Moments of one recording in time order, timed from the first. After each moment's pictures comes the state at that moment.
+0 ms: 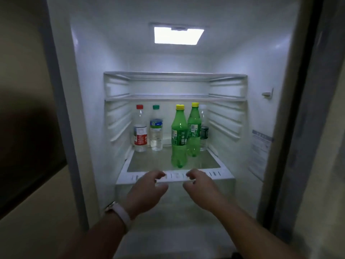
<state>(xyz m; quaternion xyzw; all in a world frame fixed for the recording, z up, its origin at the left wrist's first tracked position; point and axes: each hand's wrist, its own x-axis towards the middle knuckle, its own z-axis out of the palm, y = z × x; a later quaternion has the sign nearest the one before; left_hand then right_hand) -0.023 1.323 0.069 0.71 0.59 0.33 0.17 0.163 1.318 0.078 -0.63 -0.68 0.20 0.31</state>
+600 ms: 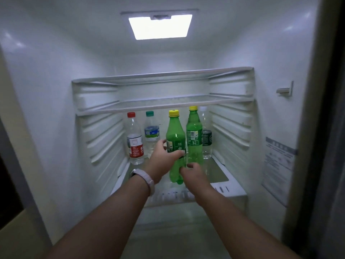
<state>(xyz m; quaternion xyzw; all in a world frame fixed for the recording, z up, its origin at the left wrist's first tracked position) 0.041 1.443 0.142 0.60 0.51 0.49 0.37 0.151 1.422 0.094 -0.57 -0.51 0.43 0.49</state>
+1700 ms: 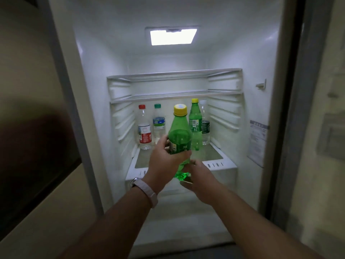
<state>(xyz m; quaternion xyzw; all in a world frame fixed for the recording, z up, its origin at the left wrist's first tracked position) 0.016 1.294 0.131 0.63 0.40 0.59 0.30 0.136 1.302 0.085 -0.44 -0.42 0.59 0.52</state>
